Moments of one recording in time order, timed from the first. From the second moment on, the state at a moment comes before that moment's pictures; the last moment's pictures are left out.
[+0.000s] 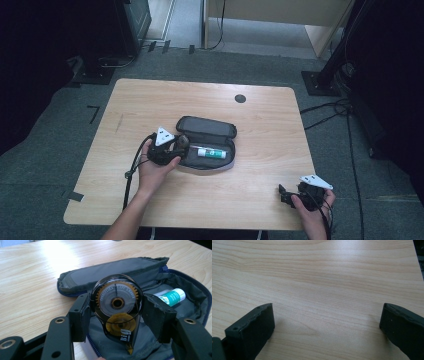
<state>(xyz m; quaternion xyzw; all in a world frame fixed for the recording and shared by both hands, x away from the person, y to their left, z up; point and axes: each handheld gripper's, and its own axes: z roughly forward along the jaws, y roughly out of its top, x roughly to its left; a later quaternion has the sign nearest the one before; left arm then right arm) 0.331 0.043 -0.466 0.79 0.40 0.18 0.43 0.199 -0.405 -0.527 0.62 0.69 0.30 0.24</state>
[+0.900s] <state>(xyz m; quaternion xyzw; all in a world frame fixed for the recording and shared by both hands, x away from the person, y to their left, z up) 0.349 0.016 -0.481 0.81 0.40 0.17 0.38 0.199 -0.406 -0.527 0.62 0.69 0.30 0.24</state>
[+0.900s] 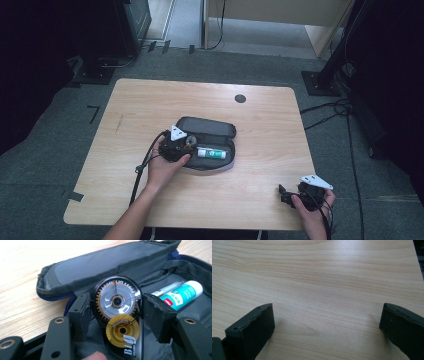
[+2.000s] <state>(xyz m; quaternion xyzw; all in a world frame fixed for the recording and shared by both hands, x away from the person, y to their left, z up) 0.326 0.066 -0.454 0.76 0.45 0.17 0.44 0.199 -0.405 -0.527 0.62 0.69 0.30 0.24</state>
